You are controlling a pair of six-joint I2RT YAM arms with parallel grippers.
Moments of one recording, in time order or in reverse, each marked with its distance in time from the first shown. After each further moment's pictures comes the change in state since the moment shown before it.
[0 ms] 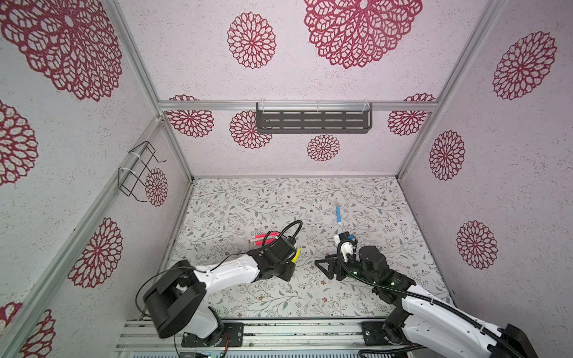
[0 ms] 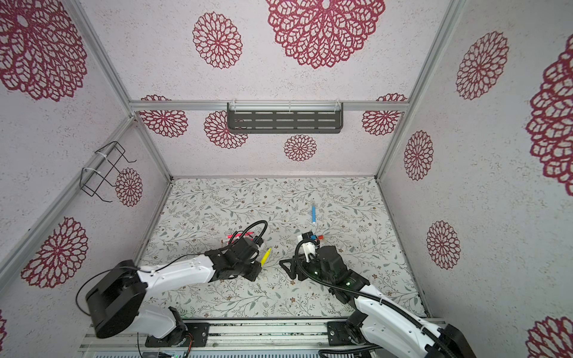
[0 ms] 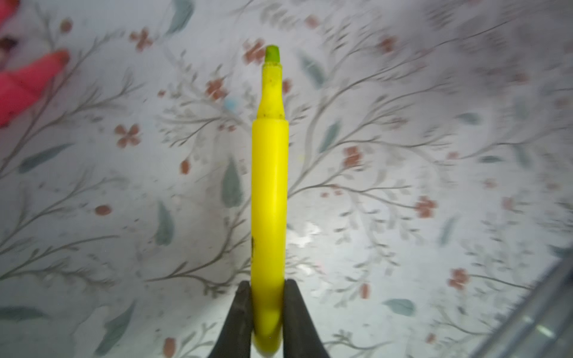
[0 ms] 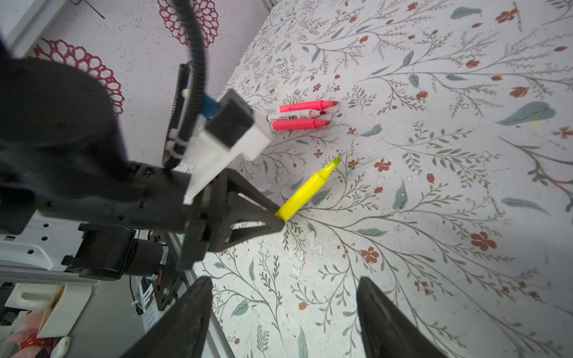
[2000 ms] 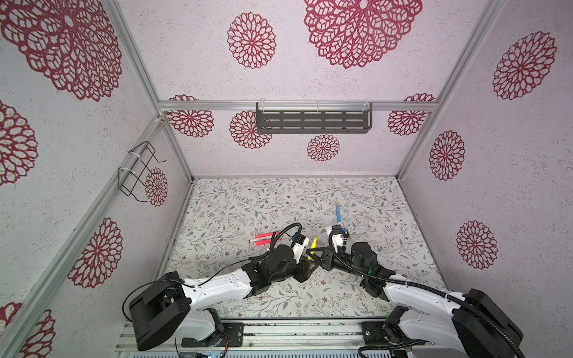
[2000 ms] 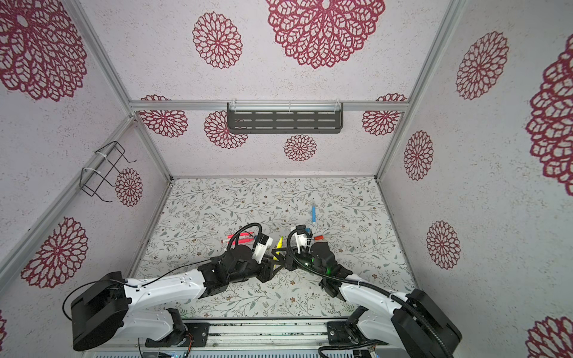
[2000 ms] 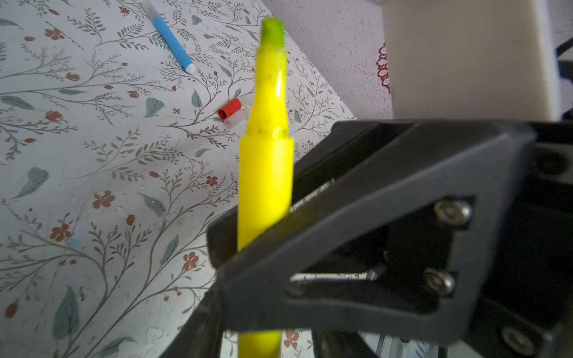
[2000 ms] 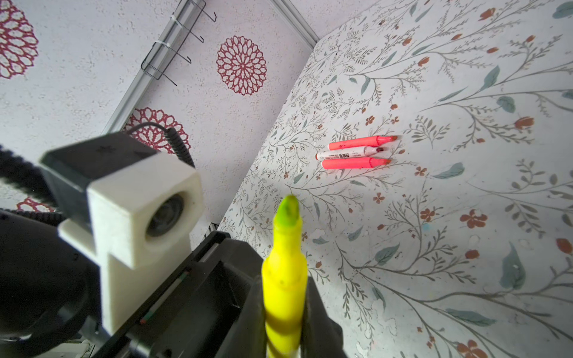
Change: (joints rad) left arm -0.113 -0.056 -0.090 0.478 0.048 -0.126; right arm 0.026 0.293 -0.008 0.509 -0.074 0.220
